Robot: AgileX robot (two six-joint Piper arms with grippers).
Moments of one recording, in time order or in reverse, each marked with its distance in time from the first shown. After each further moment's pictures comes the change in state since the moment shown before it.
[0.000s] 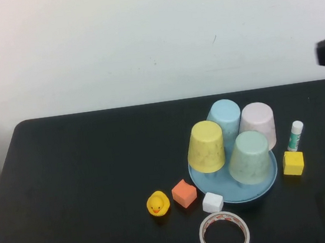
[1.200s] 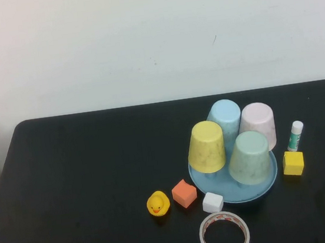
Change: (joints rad) right arm 0.000 -1.146 0.444 -0.391 0.023 0.552; left arm 0.000 -0.004 -0.011 0.081 0.068 0.024
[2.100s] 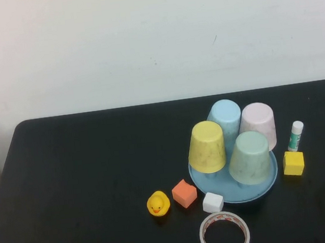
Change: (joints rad) right arm 0.000 -0.117 0.591 -0.961 -0.928 0.964; left arm 0.000 0.000 0.000 0.000 0.001 0.000
